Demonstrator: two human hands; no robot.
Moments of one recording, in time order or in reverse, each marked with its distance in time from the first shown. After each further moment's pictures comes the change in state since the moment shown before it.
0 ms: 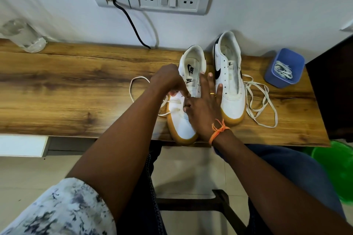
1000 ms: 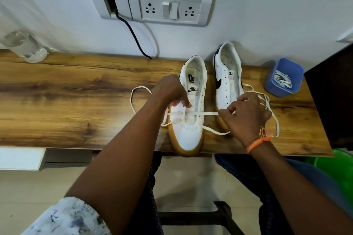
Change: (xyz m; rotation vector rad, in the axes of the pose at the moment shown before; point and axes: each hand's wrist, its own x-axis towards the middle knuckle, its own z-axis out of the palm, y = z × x) left_hand 0.003 -0.002 0.000 -0.007 -0.027 -0.021; right_hand -0.008 0.054 -0.055 0.176 0.010 0.421
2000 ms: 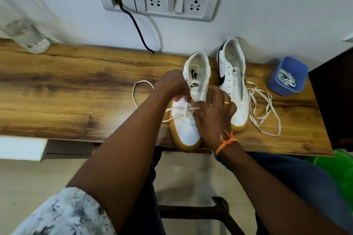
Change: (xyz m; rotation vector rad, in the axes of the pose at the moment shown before) left_hand -0.001 0.004 -0.003 -0.001 -0.006 0.005; right_hand -0.023 -0.039 0.051 0.000 0.045 -0.302
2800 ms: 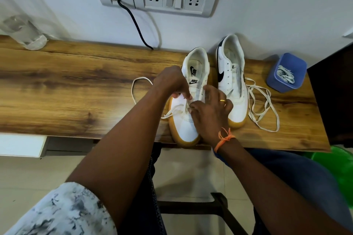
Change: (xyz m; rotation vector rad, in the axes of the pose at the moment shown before) left_hand -0.002 0.000 0.000 0.017 -0.015 -0.004; right_hand -0.003 0.001 0.003 0.001 -0.043 -0.031
